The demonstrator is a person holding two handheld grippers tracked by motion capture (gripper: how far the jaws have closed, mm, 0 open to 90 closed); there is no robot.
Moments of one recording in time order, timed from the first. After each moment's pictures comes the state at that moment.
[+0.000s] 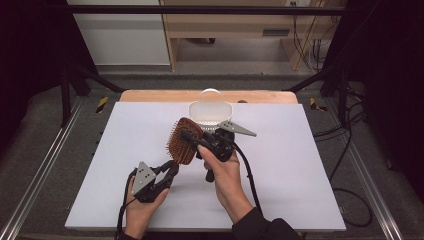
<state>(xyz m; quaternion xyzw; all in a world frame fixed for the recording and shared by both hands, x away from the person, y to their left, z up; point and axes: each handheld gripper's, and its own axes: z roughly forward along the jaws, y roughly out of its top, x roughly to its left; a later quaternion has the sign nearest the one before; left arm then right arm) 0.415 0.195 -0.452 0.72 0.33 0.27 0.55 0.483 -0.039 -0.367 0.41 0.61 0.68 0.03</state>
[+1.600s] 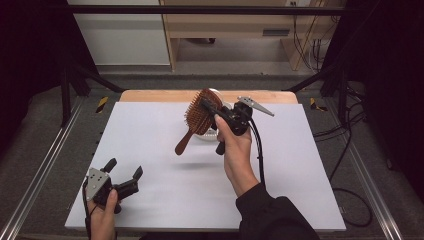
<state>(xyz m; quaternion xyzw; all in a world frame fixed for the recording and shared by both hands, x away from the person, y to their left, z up) 0.403 0.288 -0.462 0.61 0.45 0.36 0.54 0.532 -0.074 -0.334 0.46 0.54 0.70 0.09</state>
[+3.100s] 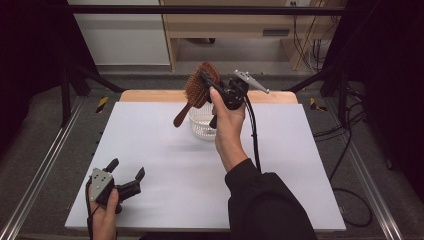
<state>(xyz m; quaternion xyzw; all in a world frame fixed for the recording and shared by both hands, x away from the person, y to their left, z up) 0.404 0.283 -0.464 0.62 0.44 0.36 0.54 0.579 -0.060 -0.297 0.47 0.50 0.71 0.15</state>
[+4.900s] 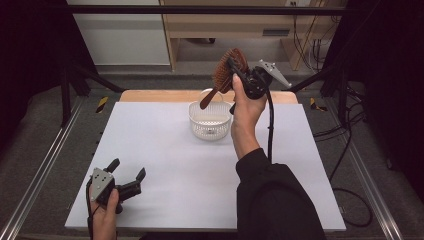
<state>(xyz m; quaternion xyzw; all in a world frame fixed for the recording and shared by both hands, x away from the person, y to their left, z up) 0.404 0.283 -0.464 0.62 0.44 0.36 0.54 0.596 -0.110 -0.282 0.50 0.45 0.69 0.26</state>
